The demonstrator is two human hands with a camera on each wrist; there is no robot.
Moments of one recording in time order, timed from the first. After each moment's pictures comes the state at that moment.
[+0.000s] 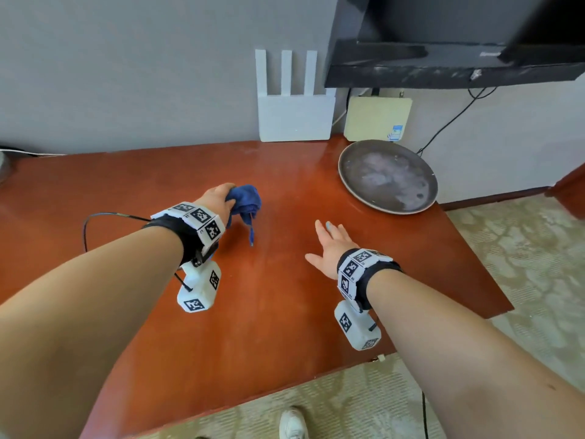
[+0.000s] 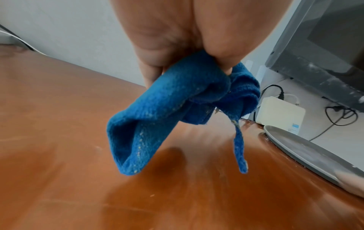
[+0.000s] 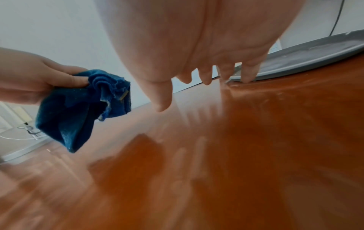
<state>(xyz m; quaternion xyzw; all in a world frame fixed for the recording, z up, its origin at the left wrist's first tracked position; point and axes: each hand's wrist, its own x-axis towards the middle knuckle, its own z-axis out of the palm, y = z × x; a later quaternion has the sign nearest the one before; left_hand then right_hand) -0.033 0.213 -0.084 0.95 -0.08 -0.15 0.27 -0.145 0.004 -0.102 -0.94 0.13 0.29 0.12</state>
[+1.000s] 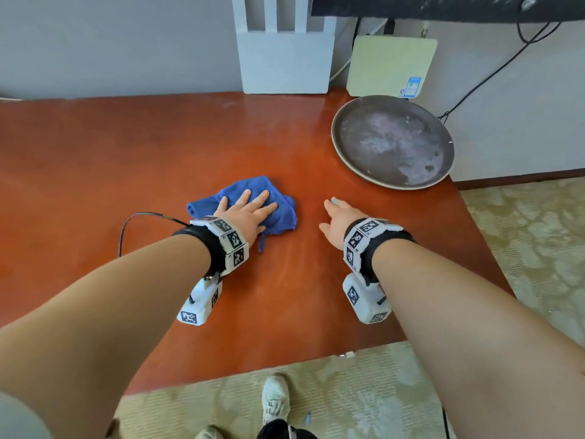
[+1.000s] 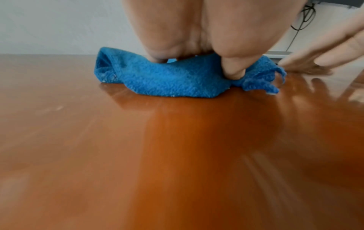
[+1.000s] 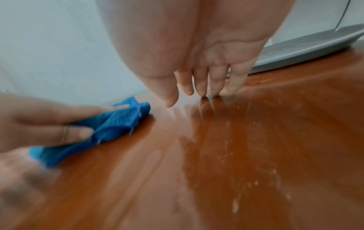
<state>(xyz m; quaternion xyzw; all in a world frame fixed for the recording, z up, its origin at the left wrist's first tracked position) -0.081 0.110 -0.165 0.93 -0.23 -0.27 -0.04 -0.123 -0.081 -0.136 -0.94 0.09 0.32 0.11</state>
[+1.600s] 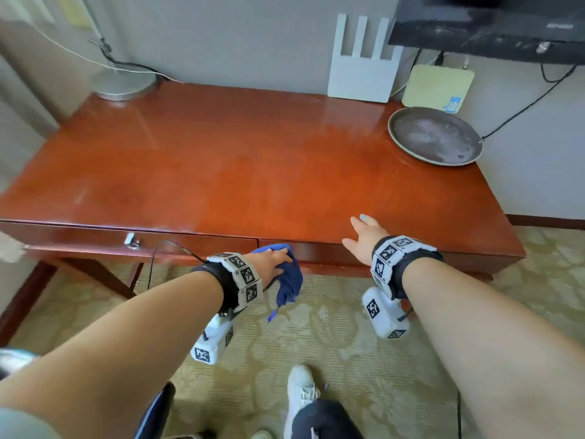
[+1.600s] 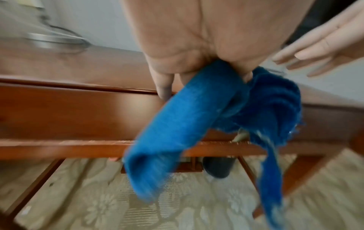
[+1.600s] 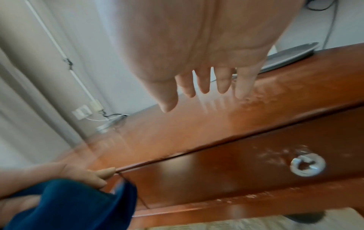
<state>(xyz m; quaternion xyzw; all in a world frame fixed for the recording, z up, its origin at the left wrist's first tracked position) -0.383 0.228 -0.121 0.92 -0.17 -0.35 0.09 -0.355 0.020 -0.094 -0.95 0.03 0.28 0.12</state>
